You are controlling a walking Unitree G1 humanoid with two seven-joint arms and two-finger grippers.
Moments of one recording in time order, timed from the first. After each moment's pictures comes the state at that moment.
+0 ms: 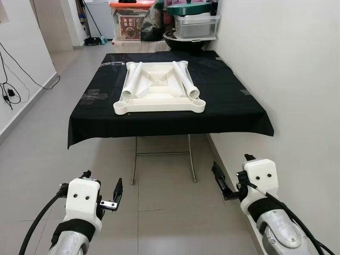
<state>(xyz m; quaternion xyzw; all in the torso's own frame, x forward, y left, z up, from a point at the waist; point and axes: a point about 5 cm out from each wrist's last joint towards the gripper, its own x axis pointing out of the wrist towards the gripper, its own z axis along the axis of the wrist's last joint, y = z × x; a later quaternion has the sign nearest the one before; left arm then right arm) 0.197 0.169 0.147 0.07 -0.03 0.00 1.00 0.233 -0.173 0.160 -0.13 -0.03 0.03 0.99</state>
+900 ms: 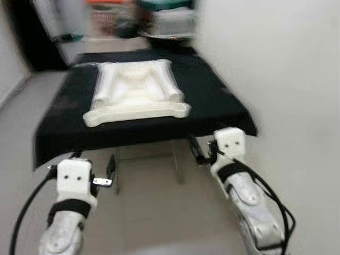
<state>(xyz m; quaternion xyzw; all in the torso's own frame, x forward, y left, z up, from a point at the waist) 0.215 0.166 0.166 0.05 -0.09 -0.01 0.99 0.276 -0.134 0.177 -0.09 -0.08 0.09 0.99</state>
